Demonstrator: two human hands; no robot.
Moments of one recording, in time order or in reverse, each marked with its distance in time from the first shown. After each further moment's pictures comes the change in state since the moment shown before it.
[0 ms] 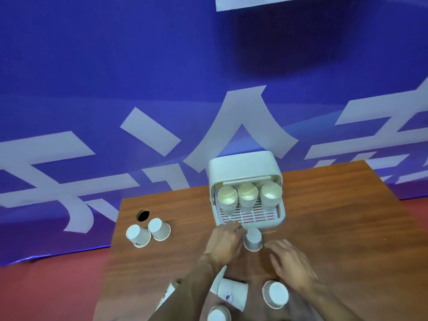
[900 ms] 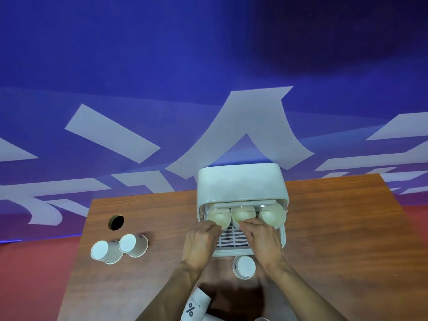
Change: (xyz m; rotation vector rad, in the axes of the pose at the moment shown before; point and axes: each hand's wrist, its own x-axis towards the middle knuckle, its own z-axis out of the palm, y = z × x) left_hand 0.071 -0.085 0.053 -0.122 0.224 -0.275; right_hand 0.168 0.001 0.016 0.144 -0.001 0.089
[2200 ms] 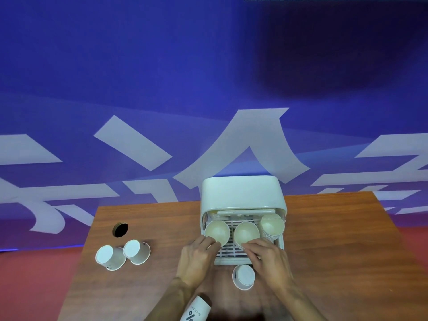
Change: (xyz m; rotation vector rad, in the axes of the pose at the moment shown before) left_hand -0.030 0.008 -0.043 0.047 0.032 0.147; right_hand -0.041 -0.002 -0.018 0.009 0.133 -0.159
